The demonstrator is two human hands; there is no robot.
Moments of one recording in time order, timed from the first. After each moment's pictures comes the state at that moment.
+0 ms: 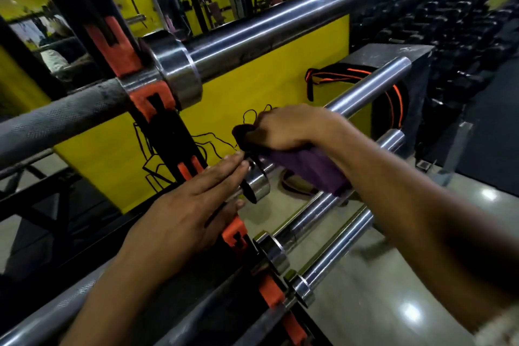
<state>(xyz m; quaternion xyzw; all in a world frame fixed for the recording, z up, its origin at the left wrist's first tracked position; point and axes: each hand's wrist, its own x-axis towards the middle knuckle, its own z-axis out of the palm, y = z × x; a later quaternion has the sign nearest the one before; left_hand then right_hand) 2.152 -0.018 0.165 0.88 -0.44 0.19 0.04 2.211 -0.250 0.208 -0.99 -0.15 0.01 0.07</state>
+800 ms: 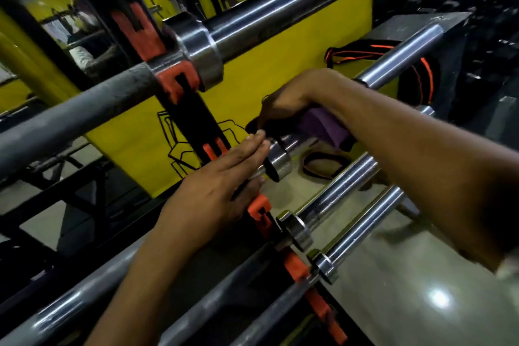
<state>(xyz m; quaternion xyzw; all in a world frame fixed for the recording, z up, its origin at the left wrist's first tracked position) 2.150 -0.018 0.167 0.88 -0.43 0.18 0.07 2.232 -0.239 0.232 -0.96 -0.18 0.18 0.11</state>
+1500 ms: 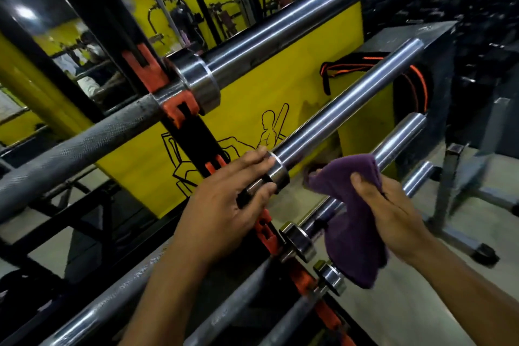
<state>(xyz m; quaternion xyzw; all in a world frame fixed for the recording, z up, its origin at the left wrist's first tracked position) 2.137 -0.035 0.174 0.89 -0.38 0.15 0.21 2.078 -0.269 0.065 -0.63 -0.06 -0.18 0.75</state>
